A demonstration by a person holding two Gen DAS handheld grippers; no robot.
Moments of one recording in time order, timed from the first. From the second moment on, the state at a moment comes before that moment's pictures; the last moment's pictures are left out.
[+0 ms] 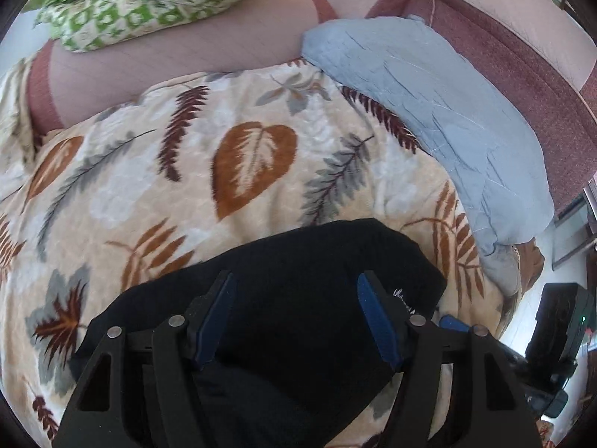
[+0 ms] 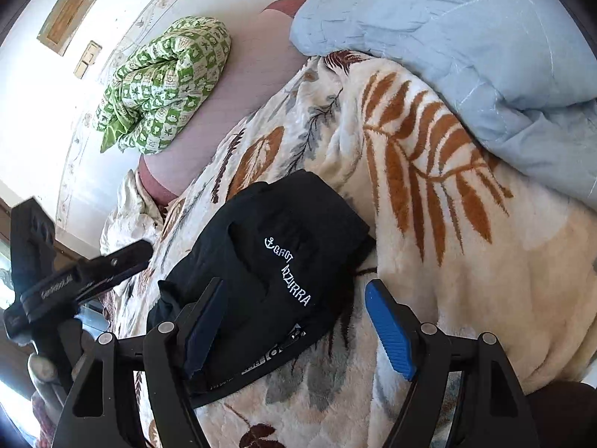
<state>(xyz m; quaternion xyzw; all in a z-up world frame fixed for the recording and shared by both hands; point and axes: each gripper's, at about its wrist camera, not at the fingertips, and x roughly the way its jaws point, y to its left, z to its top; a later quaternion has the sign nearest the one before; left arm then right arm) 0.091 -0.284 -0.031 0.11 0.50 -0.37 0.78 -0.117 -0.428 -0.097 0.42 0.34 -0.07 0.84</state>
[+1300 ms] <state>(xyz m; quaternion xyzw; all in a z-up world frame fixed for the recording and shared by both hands) 0.107 -0.405 -0.089 0.21 0.53 -0.48 0.67 -0.094 -0.436 -0.121 0.45 0.30 -0.11 0.83</state>
